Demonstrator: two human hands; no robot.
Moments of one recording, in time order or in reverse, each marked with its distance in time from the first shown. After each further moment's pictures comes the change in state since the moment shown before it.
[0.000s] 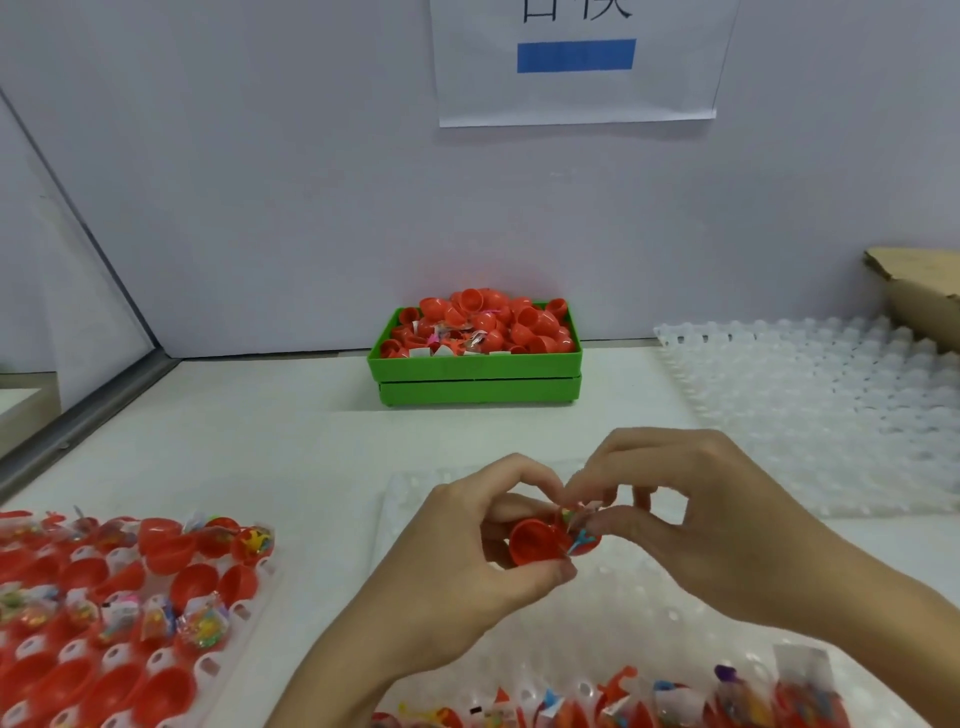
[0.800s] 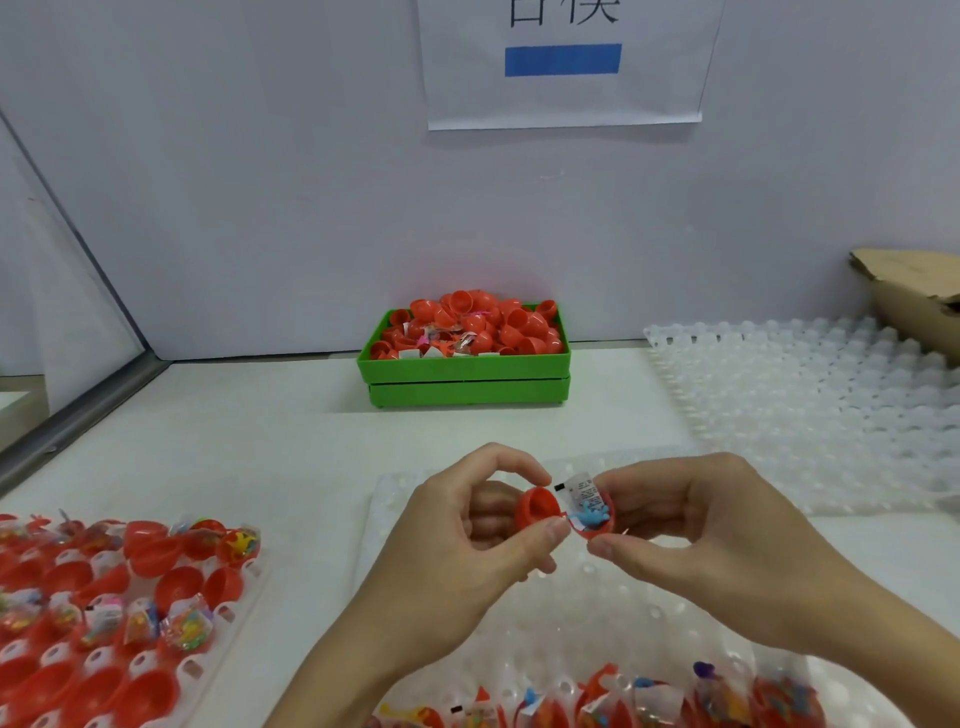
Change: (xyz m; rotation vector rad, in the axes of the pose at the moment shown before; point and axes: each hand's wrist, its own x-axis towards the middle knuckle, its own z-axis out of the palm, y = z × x) left_hand 0.002 0.005 0.009 -0.210 0.120 -0.012; right_hand -0.021 0.000 0.001 0.446 0.017 0.293
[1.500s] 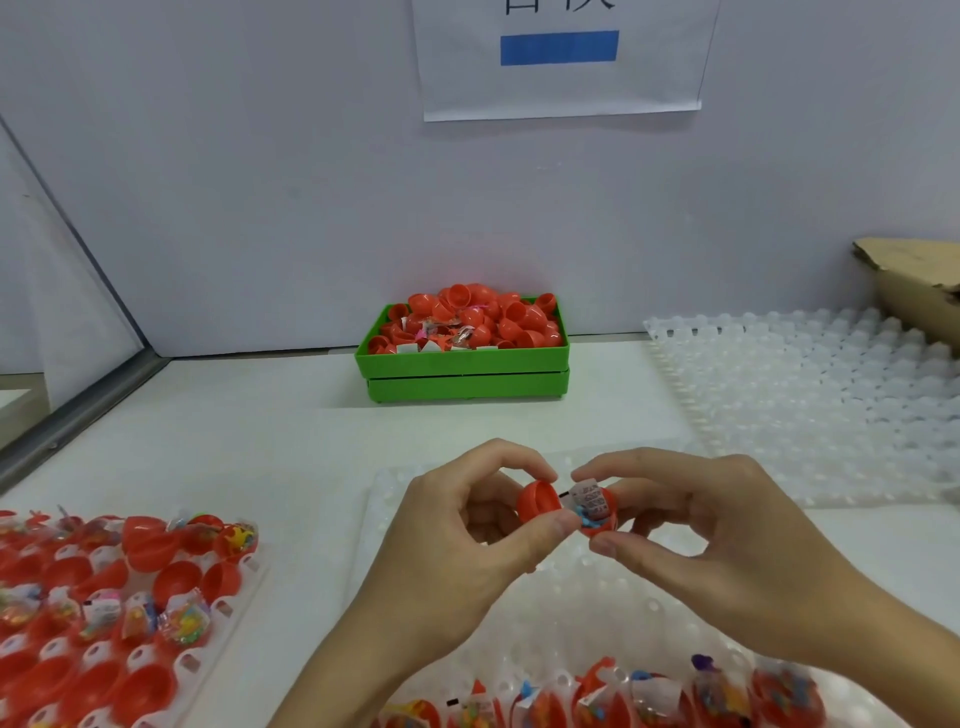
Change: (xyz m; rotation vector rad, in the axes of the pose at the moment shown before) left_hand -0.001 -0.002 0.005 0.071 0.060 0.082; right_hand -0.005 0.005 0.000 -0.150 0.075 -0.196
